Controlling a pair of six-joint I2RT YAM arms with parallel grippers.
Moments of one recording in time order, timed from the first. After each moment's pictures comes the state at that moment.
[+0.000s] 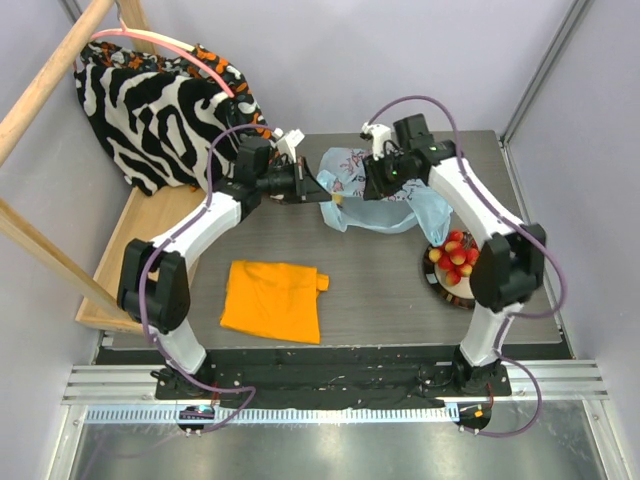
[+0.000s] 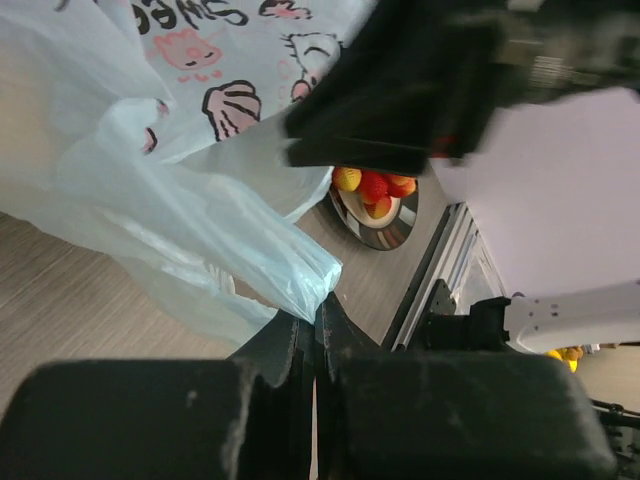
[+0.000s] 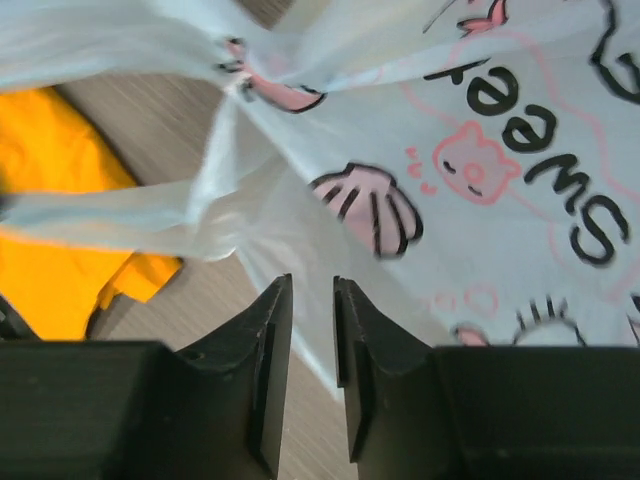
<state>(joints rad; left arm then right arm) -0.40 1.73 1.35 -0.08 0.75 -0.55 0.33 1.79 1.69 -0.79 -0.42 -0.18</state>
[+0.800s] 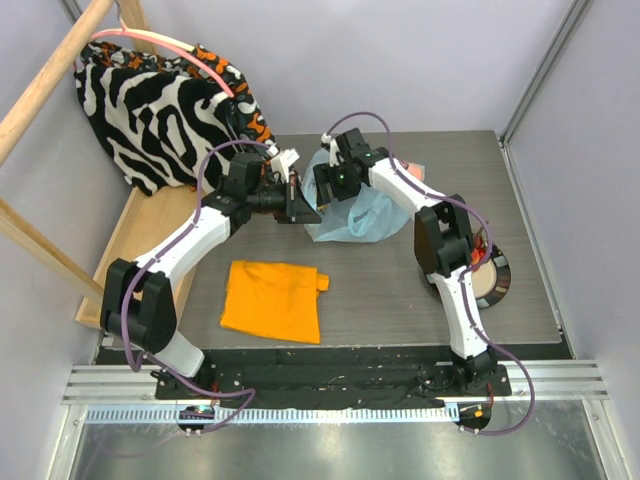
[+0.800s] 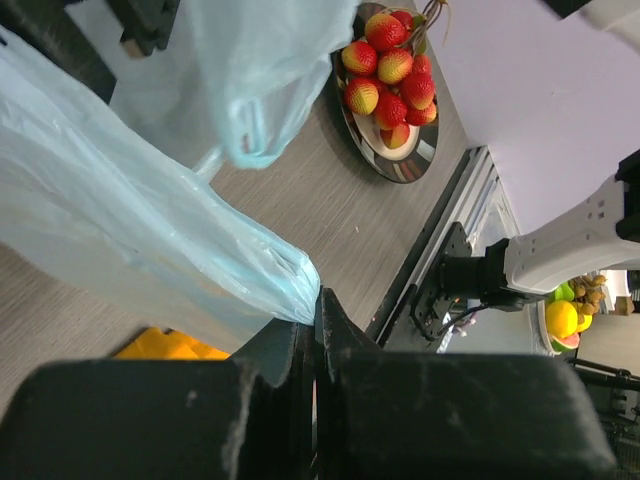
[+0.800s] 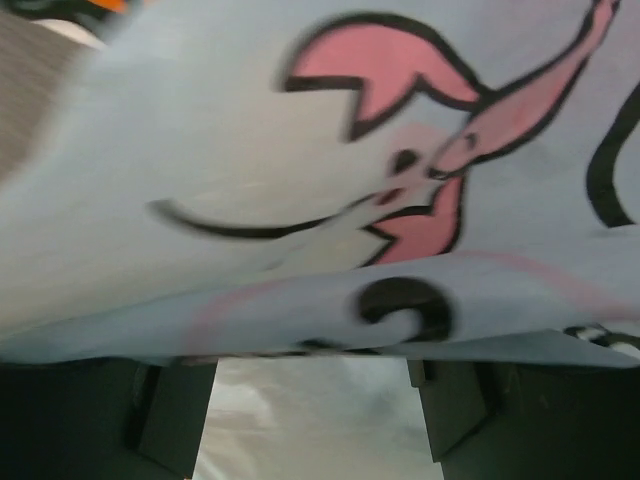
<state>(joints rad) -0.40 1.57 1.21 -0.22 0.76 -0.45 0.46 2.30 2.05 -0.67 -0.26 0.12</state>
